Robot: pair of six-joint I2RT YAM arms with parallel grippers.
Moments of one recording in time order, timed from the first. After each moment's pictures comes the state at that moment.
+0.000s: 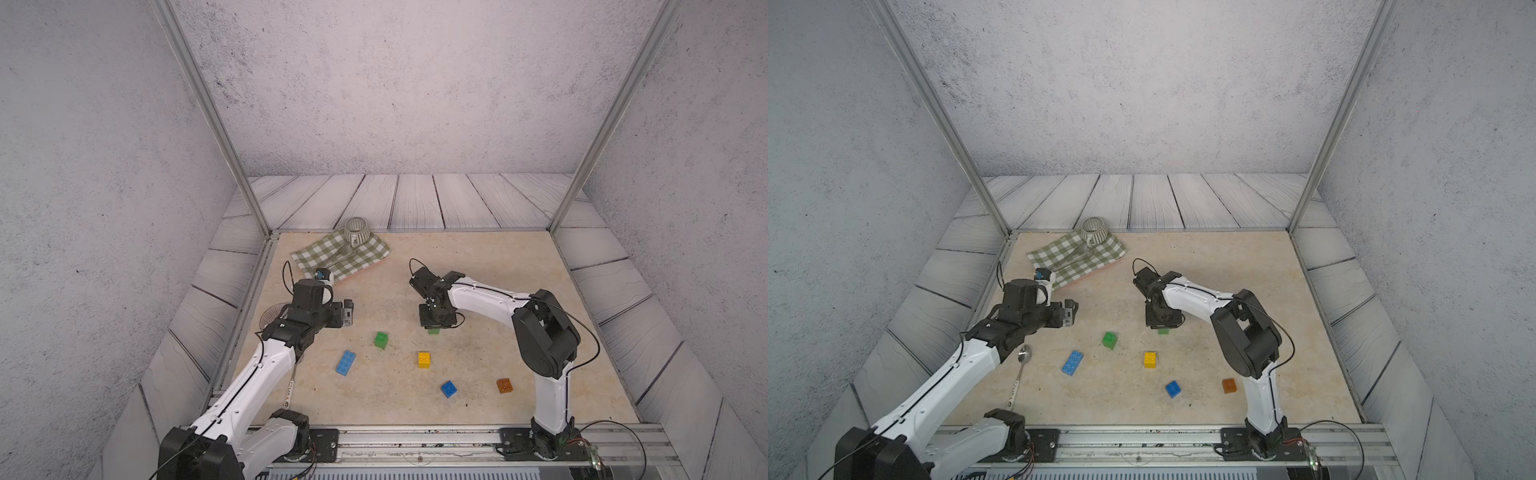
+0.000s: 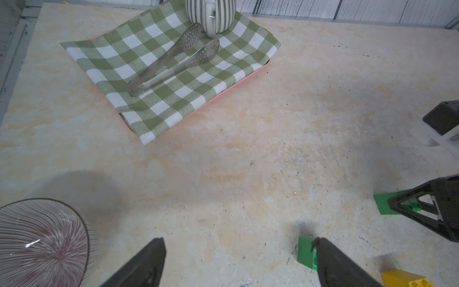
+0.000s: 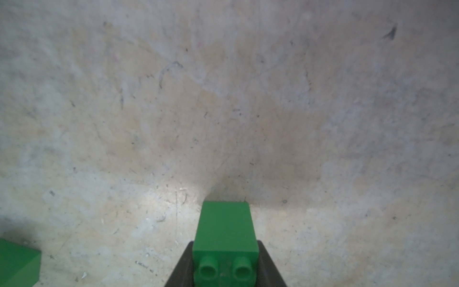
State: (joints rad) left arm -0.28 1.05 0.73 -0.41 0.03 -0.19; right arm 0.73 1.97 1.44 -0.90 0.08 0.65
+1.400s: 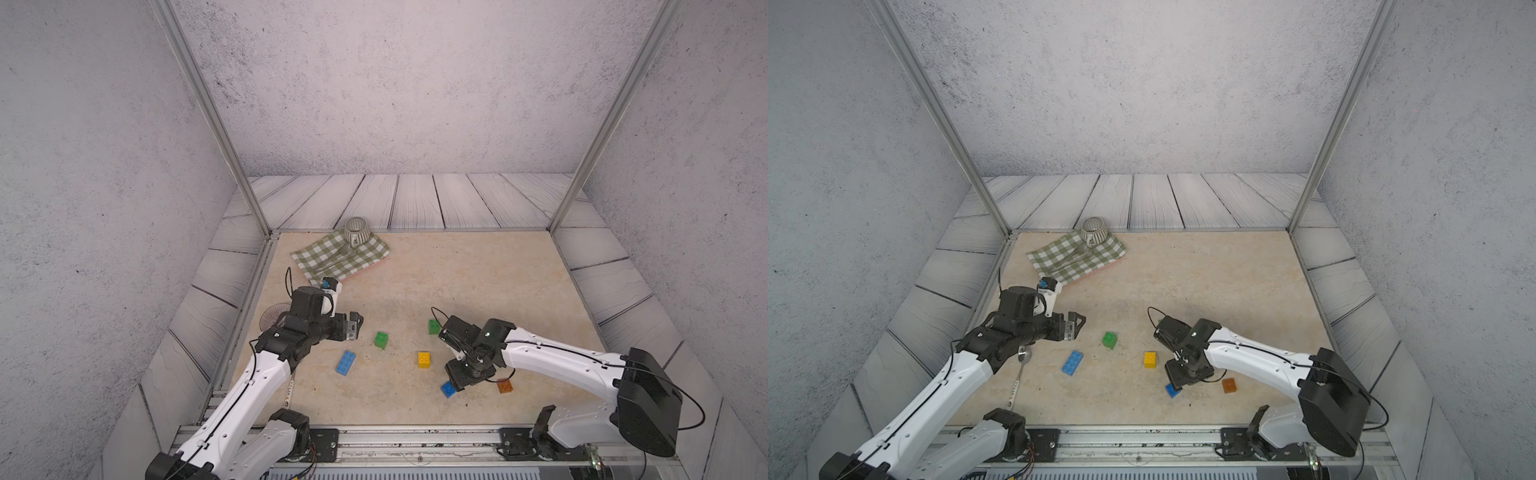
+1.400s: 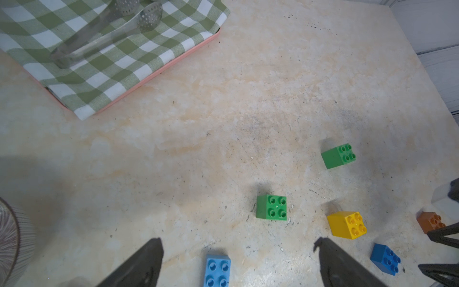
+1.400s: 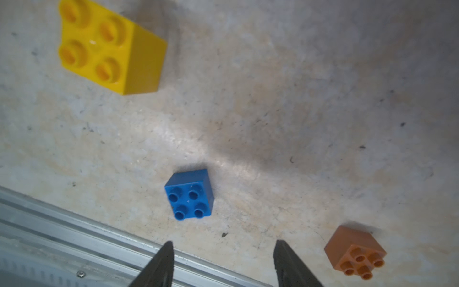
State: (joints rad) left arm -0.33 0.93 0.72 -0.55 0.19 -0.19; right arm 0.96 1.37 0.89 -0.99 -0.04 0.51
